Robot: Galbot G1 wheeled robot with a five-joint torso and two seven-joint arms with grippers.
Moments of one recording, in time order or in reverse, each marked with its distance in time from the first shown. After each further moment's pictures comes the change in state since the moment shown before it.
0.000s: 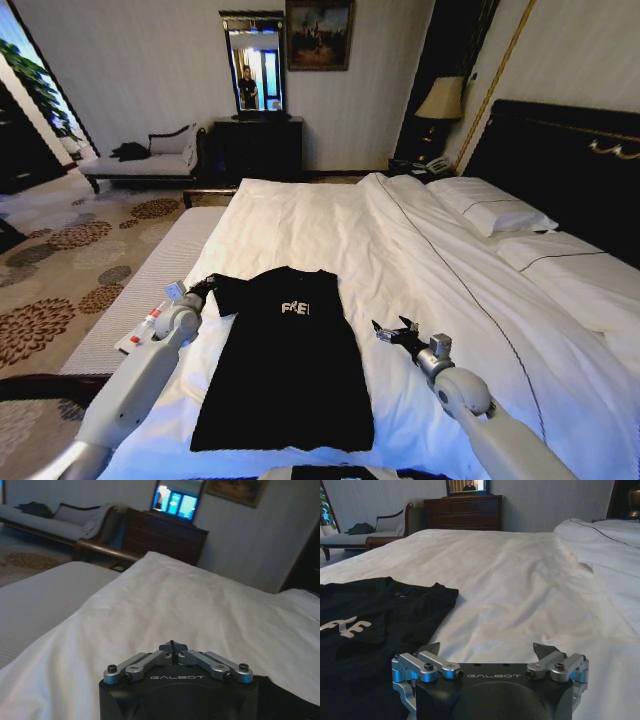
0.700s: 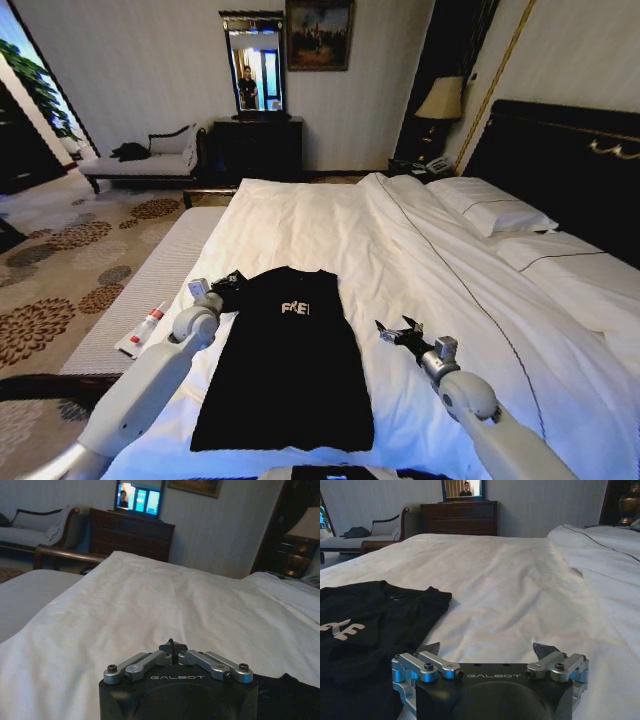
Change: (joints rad) left arm -0.055 0.017 0.161 -0.088 0.041 0.012 -0.049; right arm -0.044 0.008 0.050 0.013 -0.014 0.025 -0.016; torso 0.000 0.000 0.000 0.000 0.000
